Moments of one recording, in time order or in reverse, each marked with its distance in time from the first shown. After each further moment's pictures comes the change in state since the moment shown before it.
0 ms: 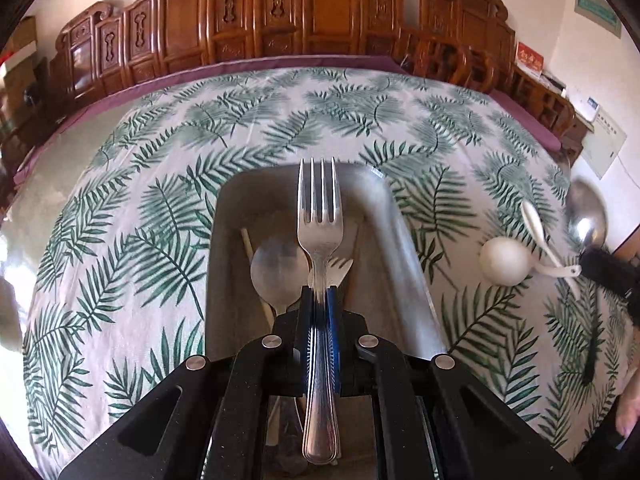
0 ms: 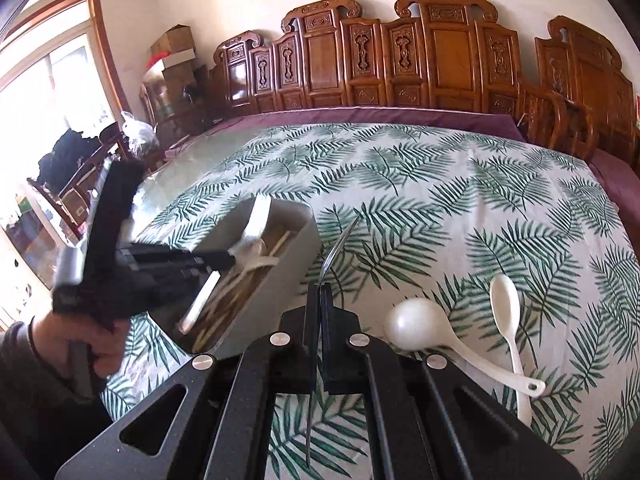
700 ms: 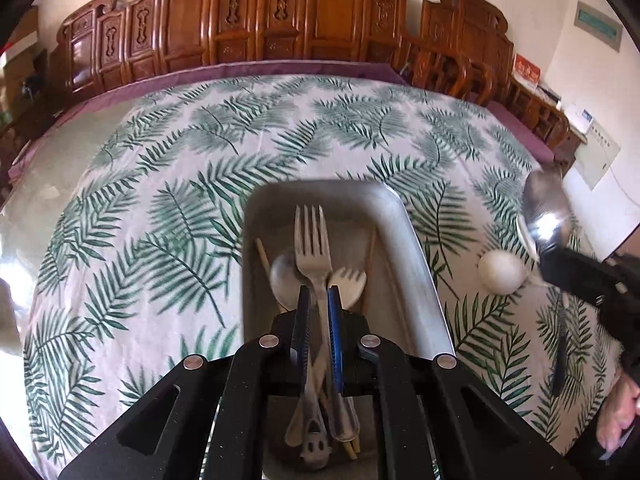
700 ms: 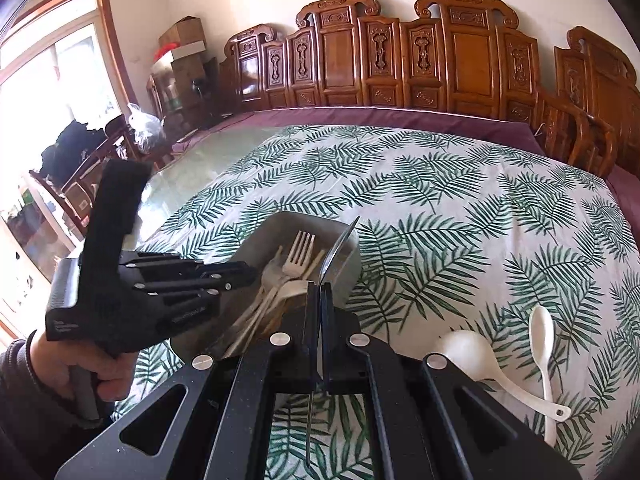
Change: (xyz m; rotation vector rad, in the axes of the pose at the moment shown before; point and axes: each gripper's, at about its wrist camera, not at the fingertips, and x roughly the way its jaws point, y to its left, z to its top) left arm -0.020 0.026 0.009 -0.035 -0.037 -0.046; right arm 0.027 0.040 0.027 -0.028 0.022 0.019
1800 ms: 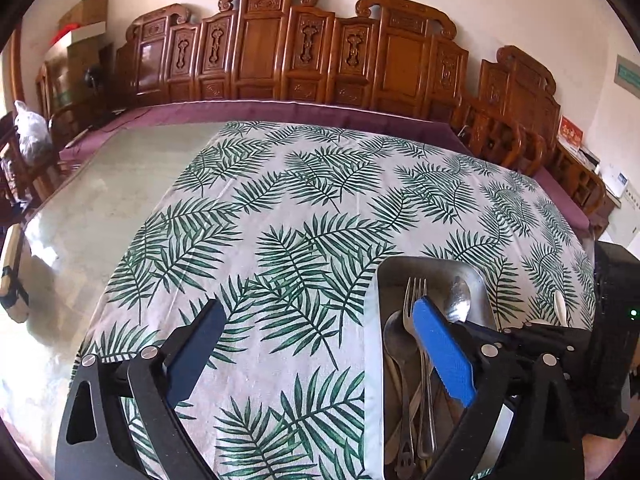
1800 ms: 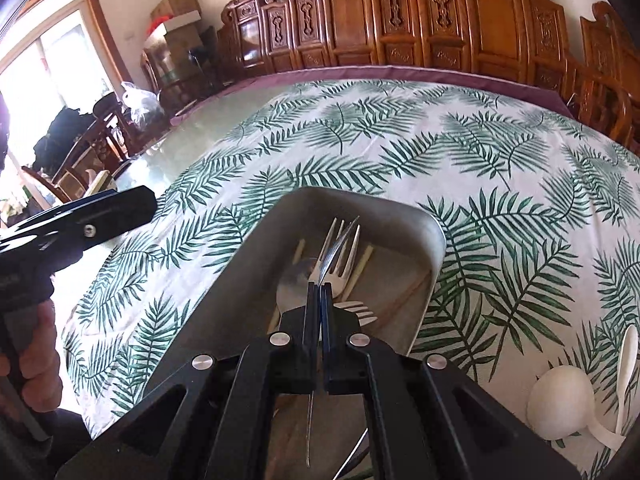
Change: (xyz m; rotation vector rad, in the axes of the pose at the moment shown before) left arm -0.042 0.071 0.016 -0.141 -0.151 0.136; right arm 0.116 0.024 0.013 0.031 0.135 0.040
